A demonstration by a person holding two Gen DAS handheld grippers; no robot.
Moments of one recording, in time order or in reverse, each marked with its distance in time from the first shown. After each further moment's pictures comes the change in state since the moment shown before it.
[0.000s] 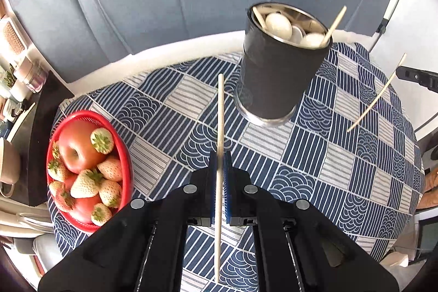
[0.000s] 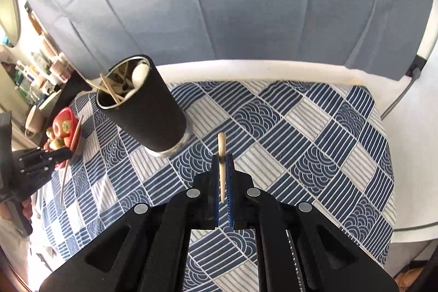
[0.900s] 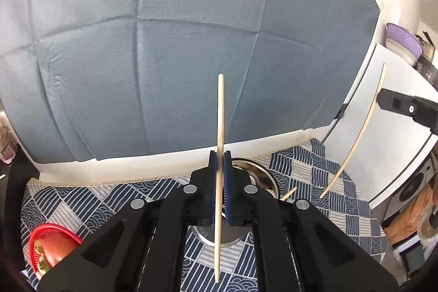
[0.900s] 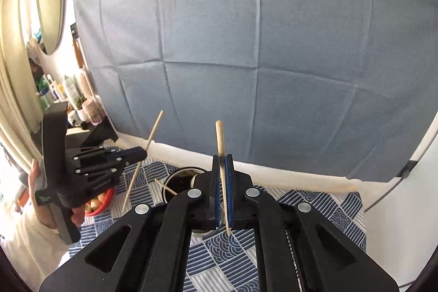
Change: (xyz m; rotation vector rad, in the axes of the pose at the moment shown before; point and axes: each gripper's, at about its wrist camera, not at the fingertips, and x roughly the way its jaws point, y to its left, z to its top) left arm -0.042 0.006 0.116 -0.056 -0.402 -0.278; right arm -0.106 0.101 0.097 -0.194 -0.320 0.010
